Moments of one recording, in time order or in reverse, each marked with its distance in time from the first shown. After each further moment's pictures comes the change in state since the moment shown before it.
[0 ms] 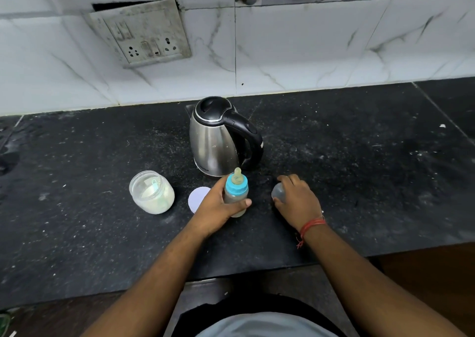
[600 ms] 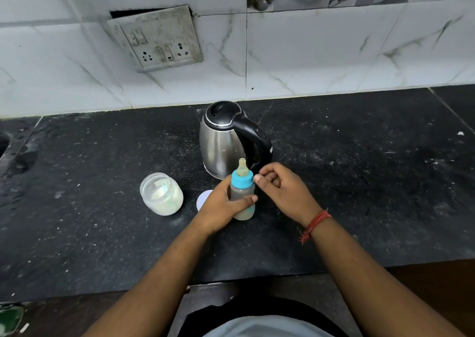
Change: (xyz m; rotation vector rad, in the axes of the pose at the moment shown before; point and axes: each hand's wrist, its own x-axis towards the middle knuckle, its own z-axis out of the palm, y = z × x) left_hand -0.004 0.028 -0.010 0.021 0.012 0.018; right_hand 0.011 -0.069 -0.061 0.758 -0.103 -0.058
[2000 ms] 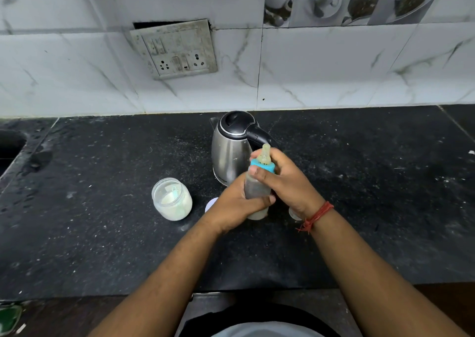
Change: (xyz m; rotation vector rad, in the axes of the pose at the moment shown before) left_hand -0.003 0.042 -0.005 -0.185 -0.109 0.058; right_hand 0.018 -0.061 0.003 0.453 -0.130 -0.009
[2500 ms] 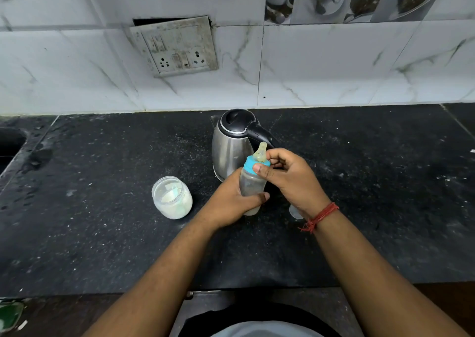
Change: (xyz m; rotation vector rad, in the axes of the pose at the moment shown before) left_hand 0.007 -0.004 -0.012 0.107 0.039 0.059; right_hand 0.000 0.003 -0.005 -0.080 0.152 -0.065
